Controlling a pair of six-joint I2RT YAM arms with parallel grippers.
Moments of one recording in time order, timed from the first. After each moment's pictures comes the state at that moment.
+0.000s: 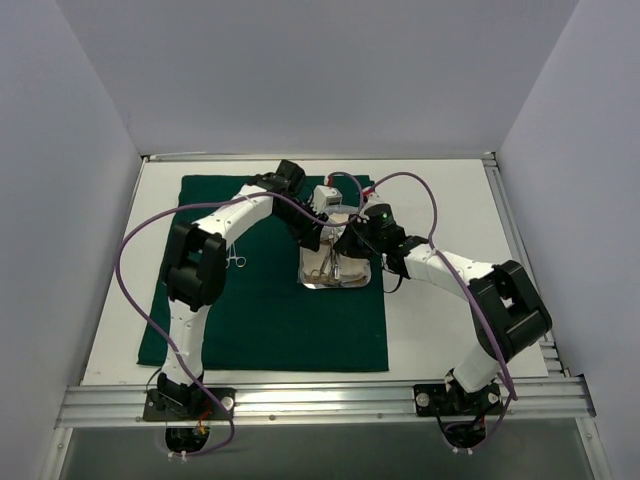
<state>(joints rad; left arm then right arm) -0.50 2.16 1.81 -0.81 0.57 0.45 0.53 1.62 0.90 0.10 -0.14 0.57</state>
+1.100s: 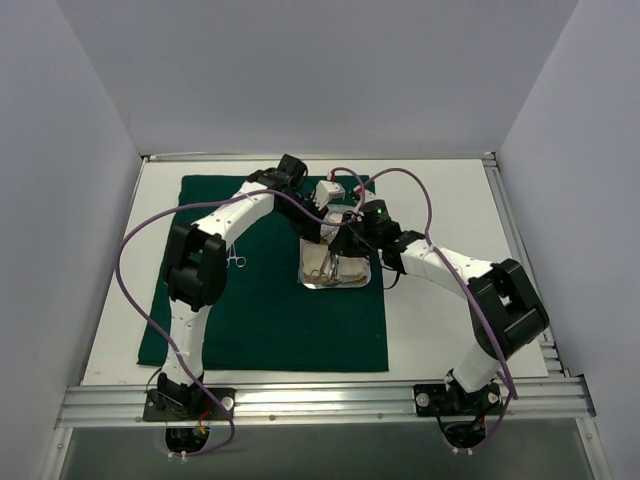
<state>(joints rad) -0.50 2.16 1.87 -0.84 0.59 0.47 0.55 1.63 0.96 0.03 -0.18 0.55</state>
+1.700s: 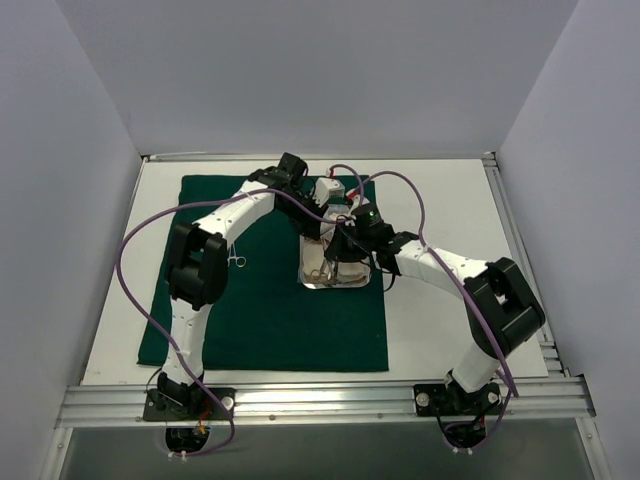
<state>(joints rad) -0.50 2.18 1.89 -0.81 0.54 0.42 0.60 1.65 0.98 -0.03 -0.17 0.55</state>
